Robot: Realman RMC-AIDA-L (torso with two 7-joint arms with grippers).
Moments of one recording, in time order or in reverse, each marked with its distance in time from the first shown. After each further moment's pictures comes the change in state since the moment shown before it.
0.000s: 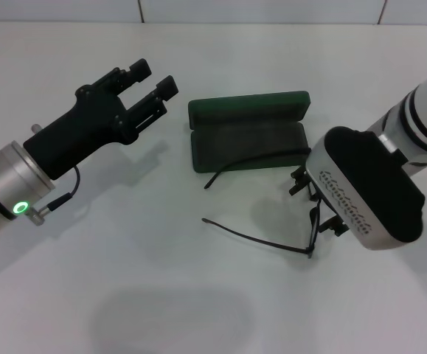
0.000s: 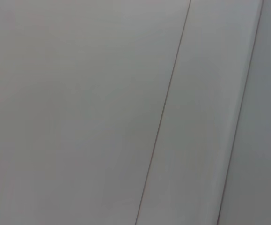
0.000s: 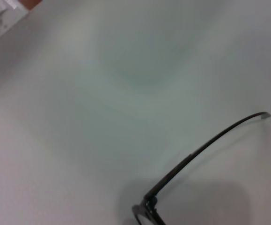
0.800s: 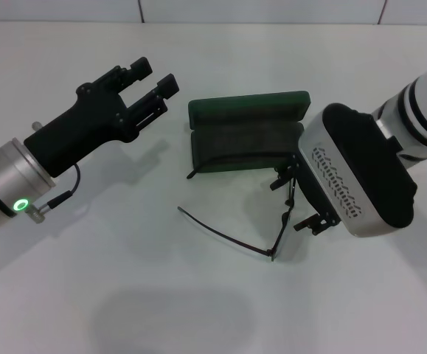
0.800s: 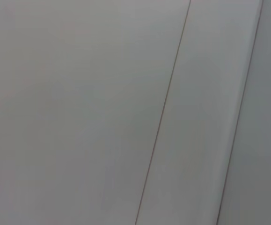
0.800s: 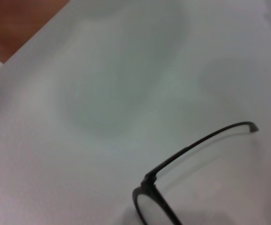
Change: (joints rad) left arm -0.007 0.003 0.002 0.000 0.001 -0.004 -0.006; right arm -0.007 -0.003 0.034 0.000 0.102 0.026 0.034
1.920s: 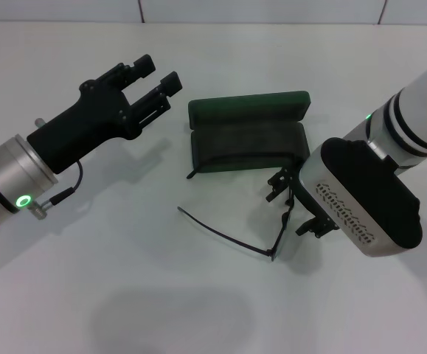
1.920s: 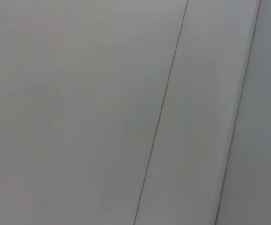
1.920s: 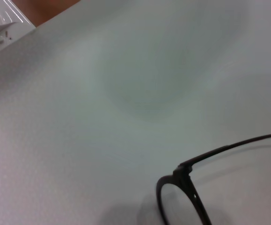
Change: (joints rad) left arm -0.011 0.001 0.004 0.000 0.000 -0.006 0.000; right arm 0.039 0.003 -0.046 0.094 0.013 0.052 -0.218
